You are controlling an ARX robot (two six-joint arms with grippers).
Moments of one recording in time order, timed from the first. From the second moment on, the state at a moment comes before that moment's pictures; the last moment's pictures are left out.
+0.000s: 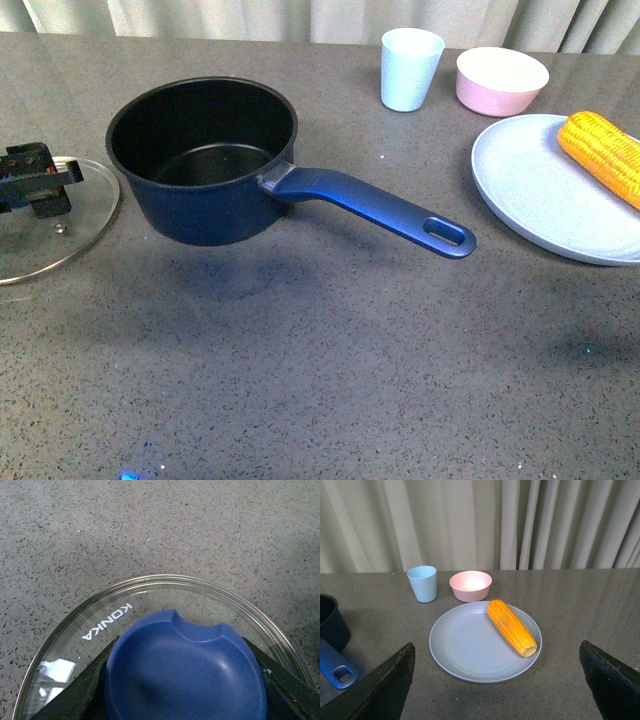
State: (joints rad) left arm 0.00 2.15 0.71 0.98 -0.15 -0.17; right arm 0.00 0.01 0.02 0.00 0.00 0.00
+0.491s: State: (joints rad) left arm -0.02 2.17 0.69 1.02 -0.16 -0.19; right arm 0.00 0.01 0.02 0.00 0.00 0.00
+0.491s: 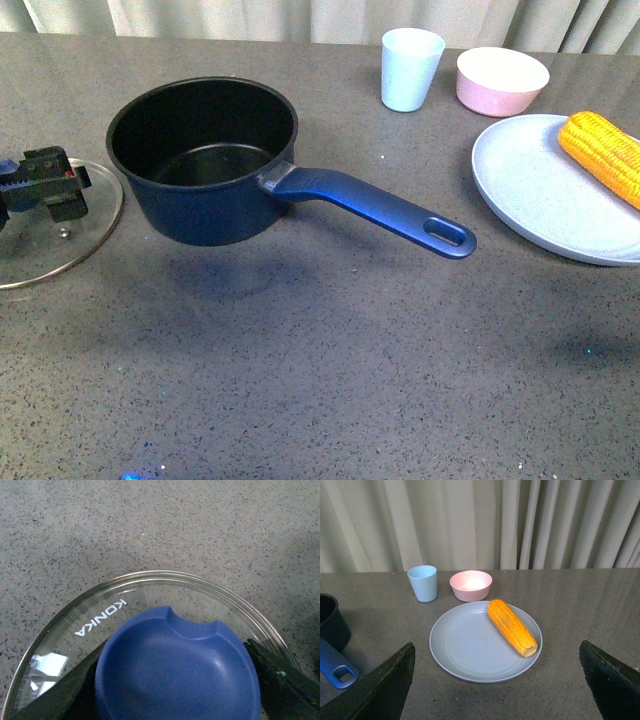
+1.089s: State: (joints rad) left arm -0.01 1.80 0.41 1.01 -0.10 -0.20; right arm 0.00 0.01 0.02 0.00 0.00 0.00
